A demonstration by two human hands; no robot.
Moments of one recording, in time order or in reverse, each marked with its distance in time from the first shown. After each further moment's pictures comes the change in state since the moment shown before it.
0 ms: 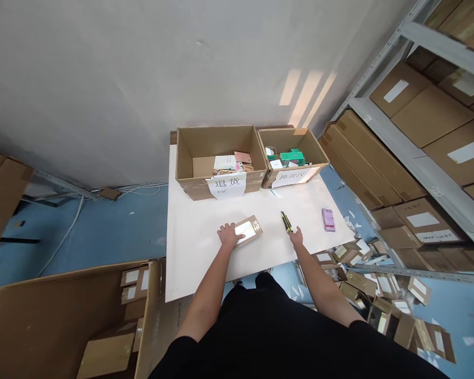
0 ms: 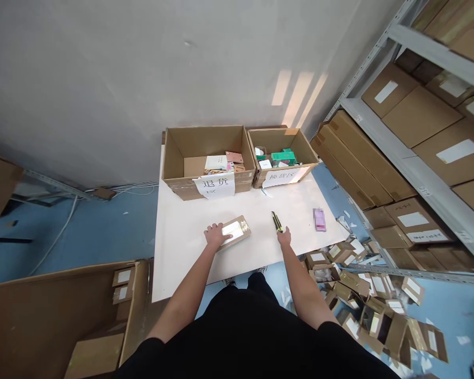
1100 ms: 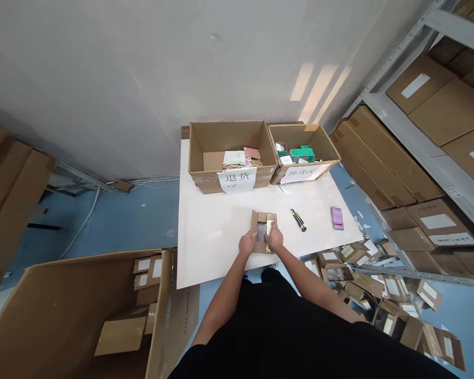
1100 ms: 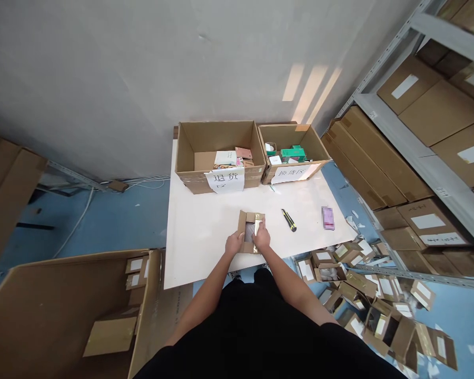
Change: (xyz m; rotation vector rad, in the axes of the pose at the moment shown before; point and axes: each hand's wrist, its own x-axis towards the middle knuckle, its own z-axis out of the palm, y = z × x) left_hand -0.050 0.017 0.054 -0.351 0.003 0.069; right_hand -0.096 -0.093 0.092 -0.426 -0.258 -0.261
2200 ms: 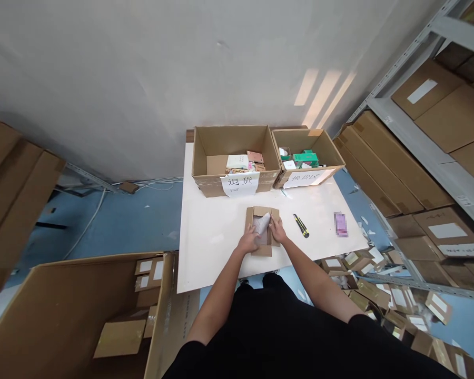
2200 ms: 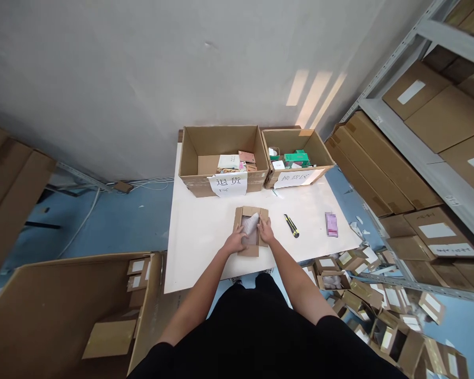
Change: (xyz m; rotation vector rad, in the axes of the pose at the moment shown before) left_hand 0.035 -0.016 -0.013 0.024 -0.174 0.415; right_hand 0.058 0.020 -0.015 0.086 -0.075 -0.106
